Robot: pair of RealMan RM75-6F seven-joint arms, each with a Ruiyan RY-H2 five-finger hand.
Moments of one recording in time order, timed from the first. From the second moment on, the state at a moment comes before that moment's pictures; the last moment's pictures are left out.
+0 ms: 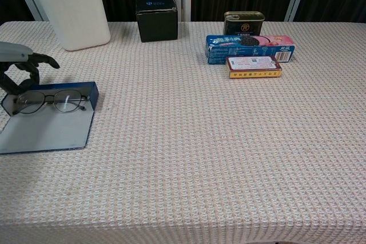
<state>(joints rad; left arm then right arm) -0.86 -1.25 0.01 -1.69 0.51 0.84 0.56 0.08 -0.97 0.10 -1.66 -1.34 1.36 0.03</state>
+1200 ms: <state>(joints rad) -0.80 -1.24 0.00 -1.75 0.70 0.92 0.46 0.09 -0.96 0.10 -1.66 -1.34 1.36 0.03</state>
